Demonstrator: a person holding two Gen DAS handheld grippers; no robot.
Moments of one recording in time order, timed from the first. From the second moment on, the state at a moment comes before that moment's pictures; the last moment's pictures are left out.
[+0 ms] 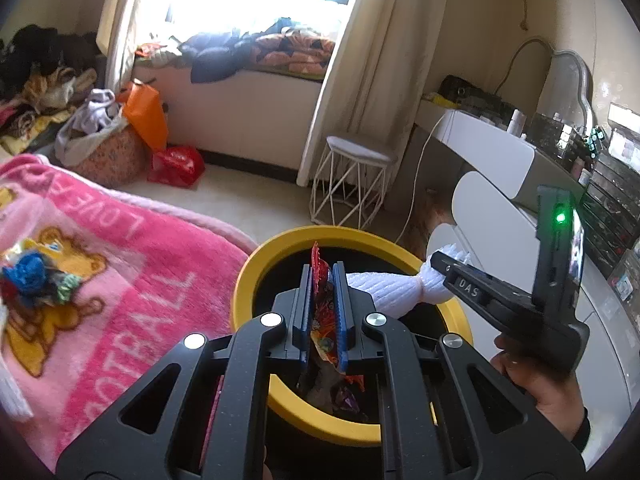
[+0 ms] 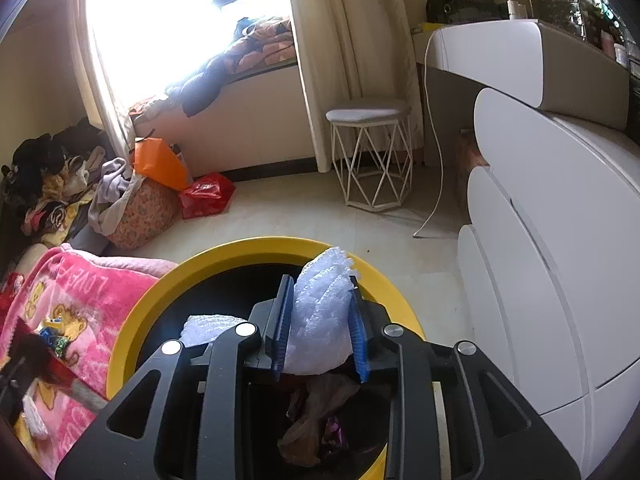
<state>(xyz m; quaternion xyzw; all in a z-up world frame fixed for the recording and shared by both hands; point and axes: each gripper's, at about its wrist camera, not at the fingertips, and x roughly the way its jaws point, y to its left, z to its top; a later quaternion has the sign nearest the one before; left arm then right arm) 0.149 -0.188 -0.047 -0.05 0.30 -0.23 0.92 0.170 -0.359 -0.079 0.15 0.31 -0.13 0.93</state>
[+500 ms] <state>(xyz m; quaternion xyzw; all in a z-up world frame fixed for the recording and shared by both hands) 0.164 -0.192 -0.059 -0.07 0.32 -0.24 0.91 0.172 -0.368 -0.083 0.17 0.31 -0.11 0.93</state>
